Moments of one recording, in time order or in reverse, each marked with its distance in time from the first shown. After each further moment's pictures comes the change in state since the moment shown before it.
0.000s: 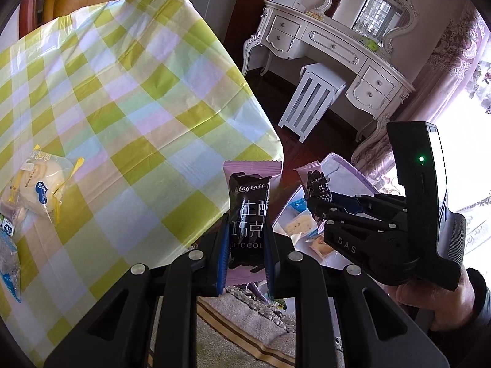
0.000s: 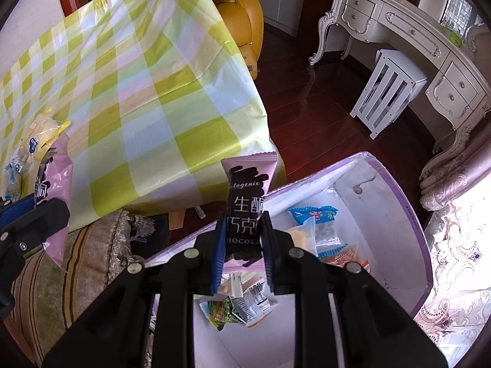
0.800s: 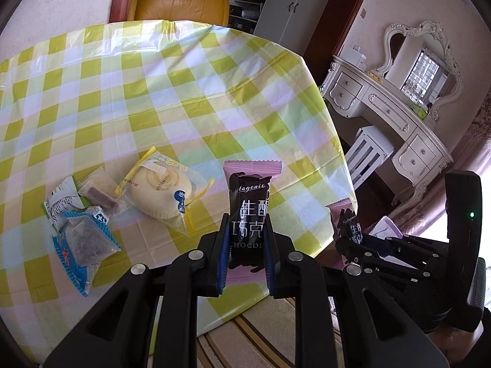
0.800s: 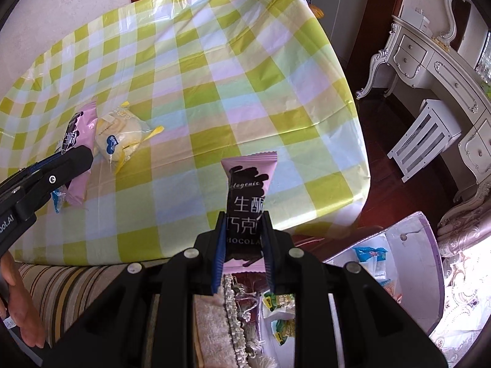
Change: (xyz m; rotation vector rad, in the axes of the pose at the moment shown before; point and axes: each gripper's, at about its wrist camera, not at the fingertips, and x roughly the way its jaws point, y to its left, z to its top) left arm -0.074 0.112 -0.011 -0.228 -0.208 0.165; right arm -0.034 0.119 0.023 -0.185 -0.065 0.104
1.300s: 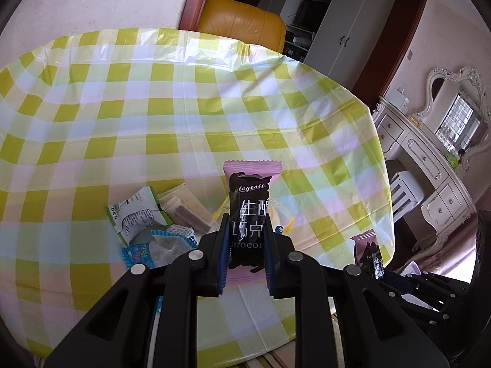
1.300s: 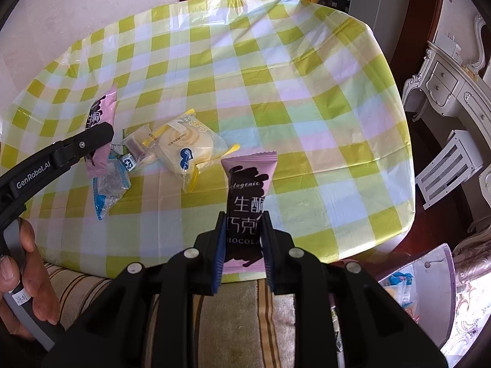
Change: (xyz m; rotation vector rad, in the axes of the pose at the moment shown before) left arm -0.033 0.082 0.013 -0.173 -0.119 0.144; right arm -0.010 0.076 0.020 -0.111 -0.042 0.103
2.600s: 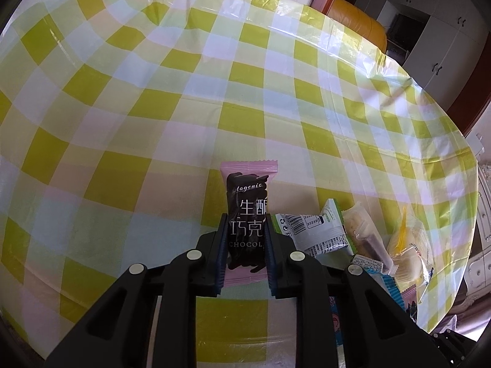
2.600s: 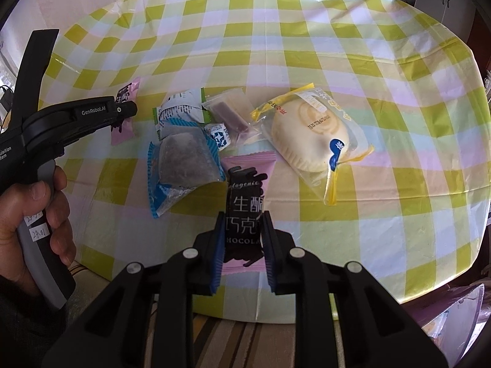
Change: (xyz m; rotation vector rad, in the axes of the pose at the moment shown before) left arm 0.025 0.168 0.002 -0.285 0.038 0.306; right arm 0.060 0.111 0.004 -0.183 0.088 0.163
